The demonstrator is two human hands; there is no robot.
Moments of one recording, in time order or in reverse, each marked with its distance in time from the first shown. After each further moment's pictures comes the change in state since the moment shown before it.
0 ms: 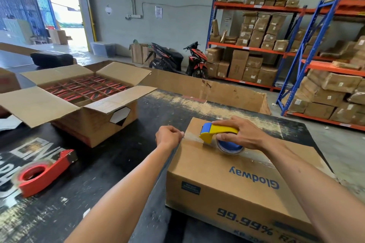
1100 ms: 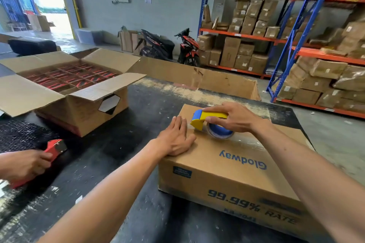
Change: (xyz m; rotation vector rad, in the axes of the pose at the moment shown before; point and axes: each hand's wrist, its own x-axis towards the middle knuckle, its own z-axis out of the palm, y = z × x) left_hand -0.036 -0.001 0.015 0.973 -0.525 0.462; right_hand -0.008 -0.011 -0.008 -0.132 0.029 -0.034
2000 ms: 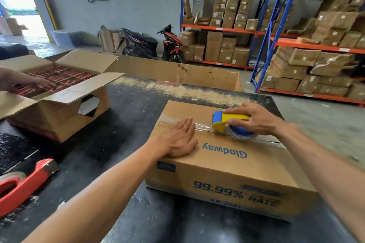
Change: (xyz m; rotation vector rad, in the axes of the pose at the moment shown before) left_hand 0.003 0.060 0.011 0.252 -0.106 0.308; right_hand -0.099 0.082 -0.025 0.044 0.015 0.161
